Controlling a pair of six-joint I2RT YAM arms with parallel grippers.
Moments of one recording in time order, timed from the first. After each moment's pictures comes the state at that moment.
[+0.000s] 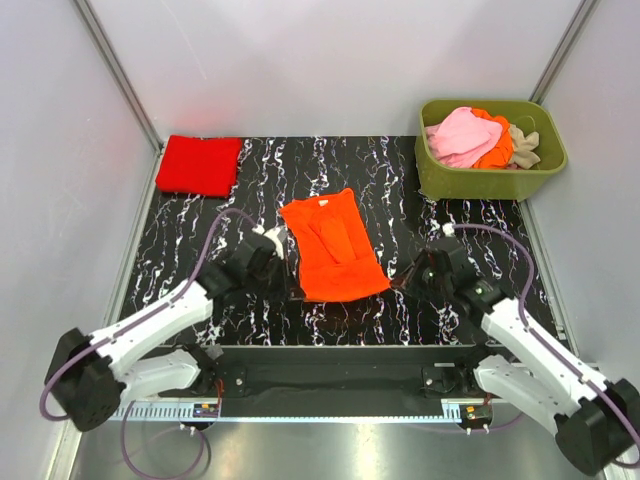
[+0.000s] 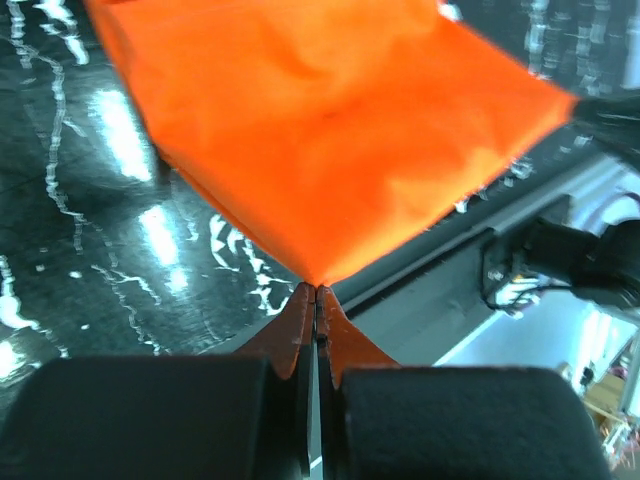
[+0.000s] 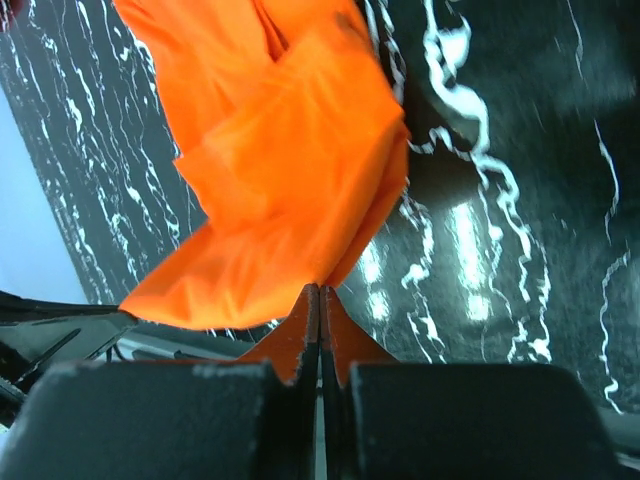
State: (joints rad) left arm -0.72 1.02 0.67 -0.43 0.21 -0.80; right arm 0.51 0.82 0.57 -0.50 -0.06 1.02
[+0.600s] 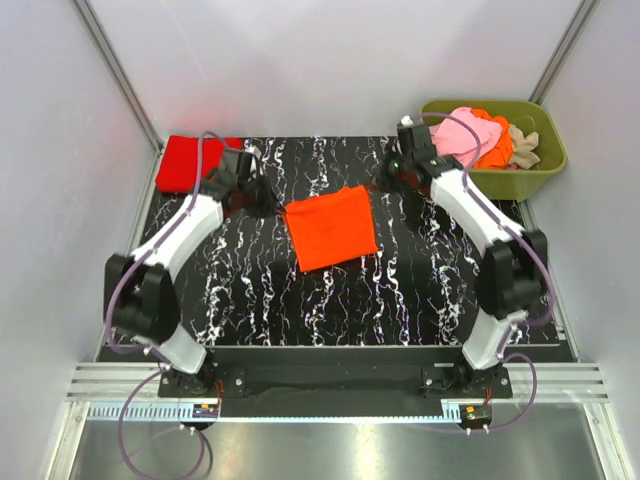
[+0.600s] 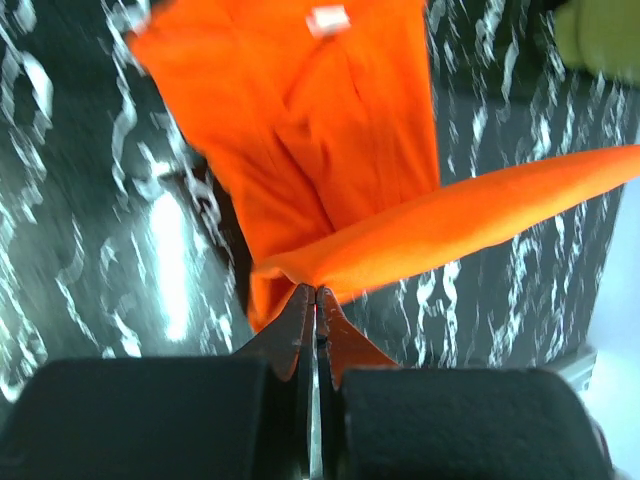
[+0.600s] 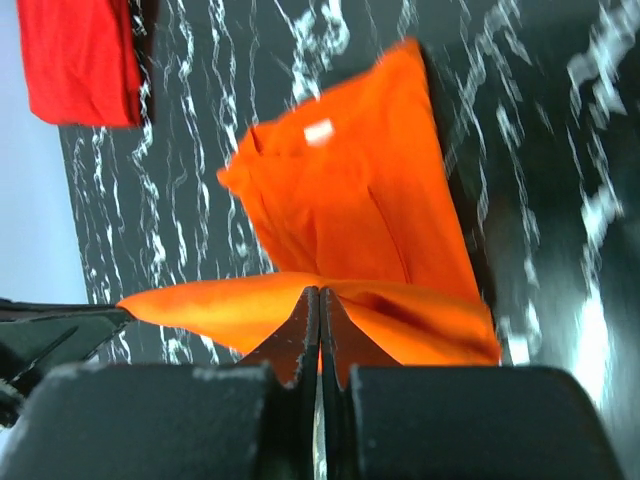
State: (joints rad) left arm -0.31 1.55 1.26 -0.53 0.25 -0.62; right arm 0.35 1.72 1.51 -0.50 -0.18 0.68
